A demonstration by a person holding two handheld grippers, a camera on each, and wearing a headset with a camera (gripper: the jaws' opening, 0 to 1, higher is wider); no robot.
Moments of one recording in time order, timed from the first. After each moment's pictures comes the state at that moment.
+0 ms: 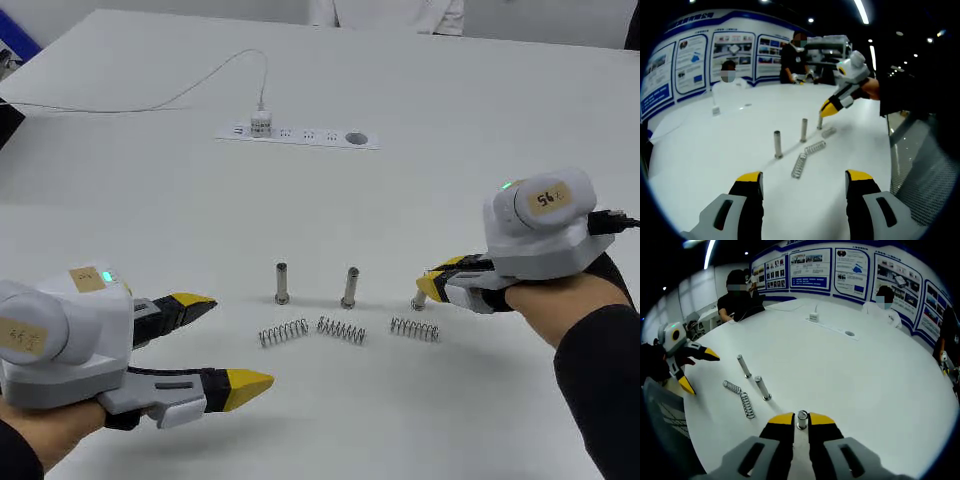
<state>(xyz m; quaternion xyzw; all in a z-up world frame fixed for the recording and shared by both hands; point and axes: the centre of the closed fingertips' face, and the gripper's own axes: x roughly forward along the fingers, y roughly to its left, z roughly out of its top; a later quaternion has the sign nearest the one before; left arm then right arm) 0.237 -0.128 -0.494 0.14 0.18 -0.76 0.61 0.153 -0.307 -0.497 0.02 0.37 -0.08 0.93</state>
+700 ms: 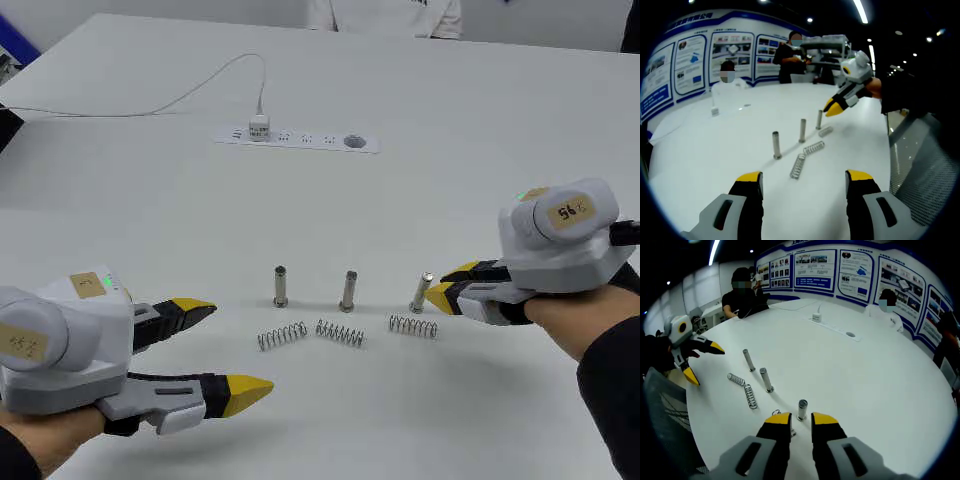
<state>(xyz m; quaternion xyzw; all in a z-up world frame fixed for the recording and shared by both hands) 0.235 -0.128 -0.493 0.15 0.18 -0.76 0.61 0.137 -0.304 -0.493 0.00 0.37 -0.06 0.93</state>
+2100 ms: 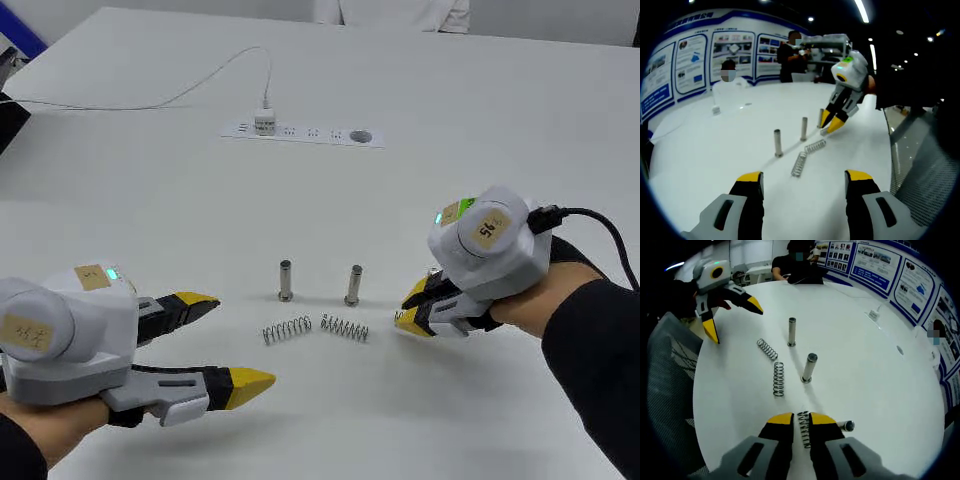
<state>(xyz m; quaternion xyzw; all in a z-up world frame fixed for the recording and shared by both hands) 0.237 -0.126 -0.496 0.15 0.18 -0.76 0.61 0.158 -0.261 -0.532 -0.13 0.47 0.13 0.87</state>
